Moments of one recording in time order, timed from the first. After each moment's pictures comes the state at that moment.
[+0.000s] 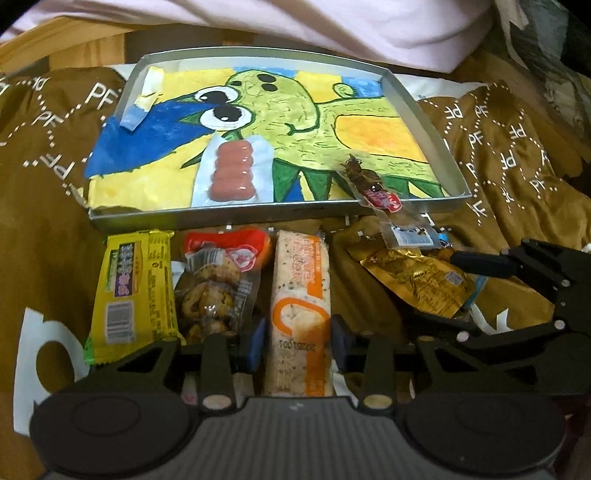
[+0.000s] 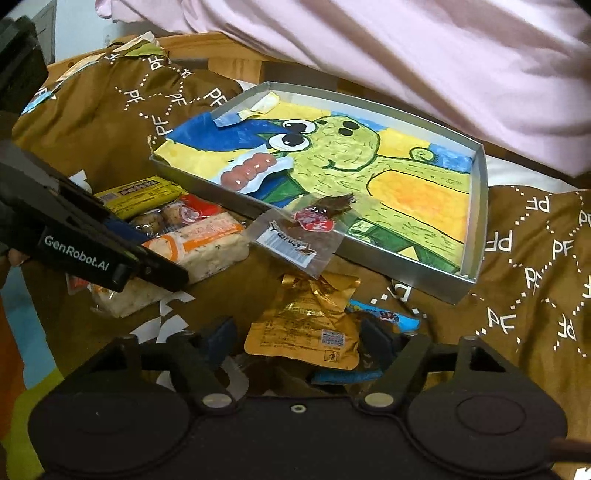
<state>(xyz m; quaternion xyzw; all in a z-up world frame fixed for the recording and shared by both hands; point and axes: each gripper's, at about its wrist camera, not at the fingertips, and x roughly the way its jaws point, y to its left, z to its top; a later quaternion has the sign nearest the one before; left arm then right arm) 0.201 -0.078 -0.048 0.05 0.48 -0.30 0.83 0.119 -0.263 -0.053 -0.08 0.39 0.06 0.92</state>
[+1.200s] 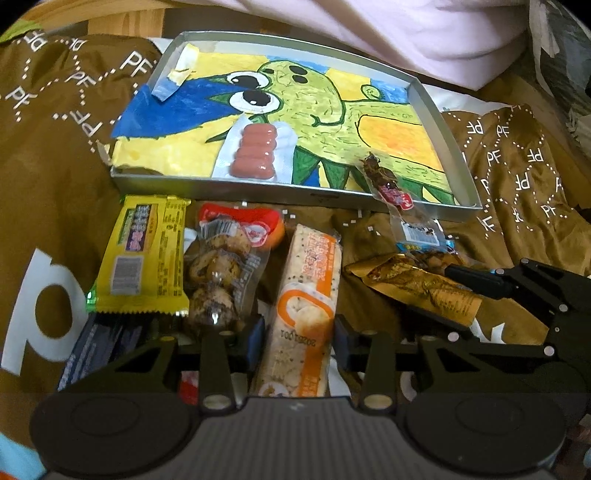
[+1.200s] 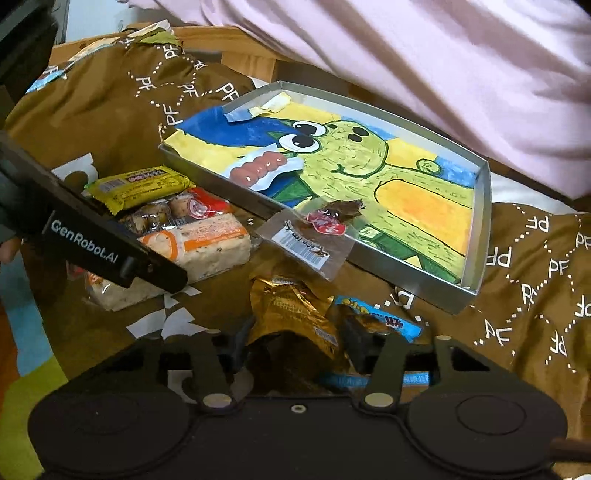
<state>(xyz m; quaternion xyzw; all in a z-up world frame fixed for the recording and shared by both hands) 0.190 -0.070 -0.050 0.00 0.50 -0.26 0.83 0.115 -0.251 -0.056 -0.12 0.38 0.07 0.91</state>
